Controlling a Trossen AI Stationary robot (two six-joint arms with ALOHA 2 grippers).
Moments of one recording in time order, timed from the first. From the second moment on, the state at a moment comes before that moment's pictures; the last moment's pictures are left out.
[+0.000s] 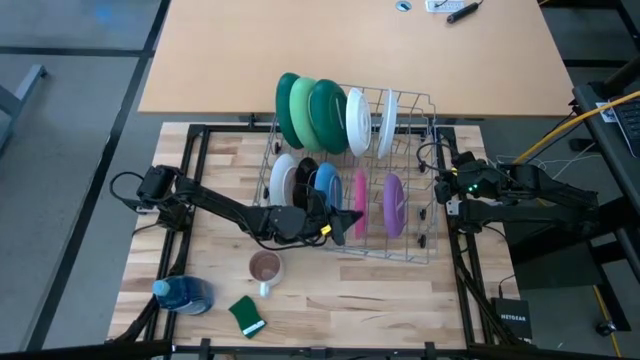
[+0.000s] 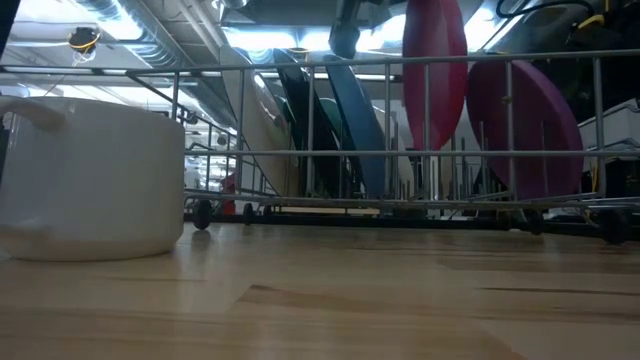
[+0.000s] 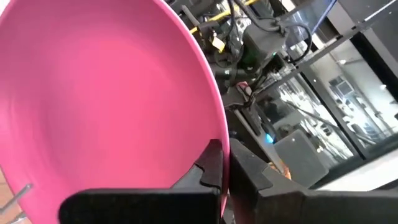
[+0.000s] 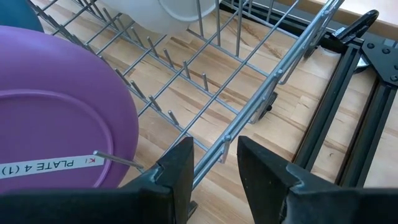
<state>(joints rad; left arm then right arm) -0.23 1.83 1.25 0.59 -0.56 -0.91 -0.16 0.45 0.76 -1.26 0.44 0.72</state>
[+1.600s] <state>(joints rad) -0.17 1.83 1.25 0.60 -0.46 -1.05 -0.16 0.45 0.76 -1.25 0.46 0.70</state>
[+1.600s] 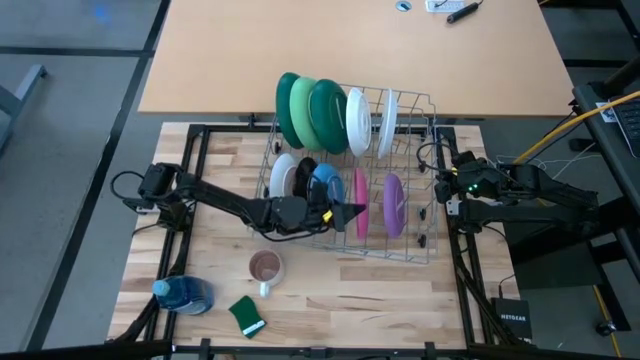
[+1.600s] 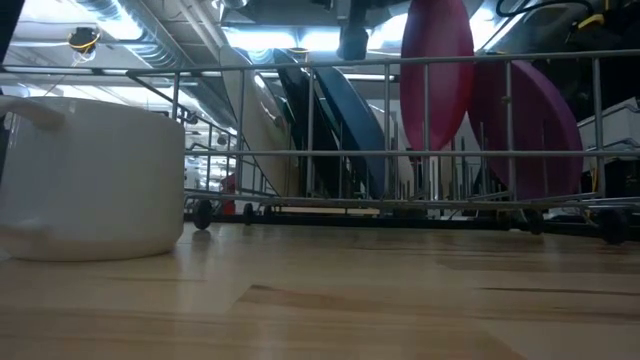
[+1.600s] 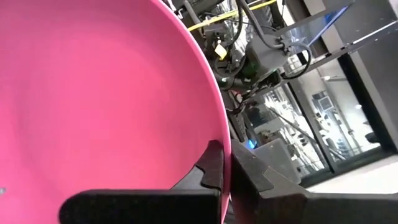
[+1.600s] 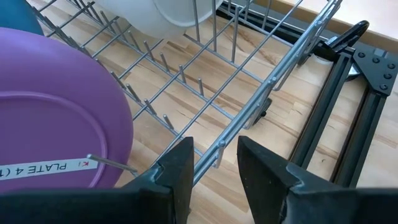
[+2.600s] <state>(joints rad) -0.10 1.82 1.36 0.45 -0.39 -1.04 -0.16 0.45 0.76 -1.25 0.46 0.67</state>
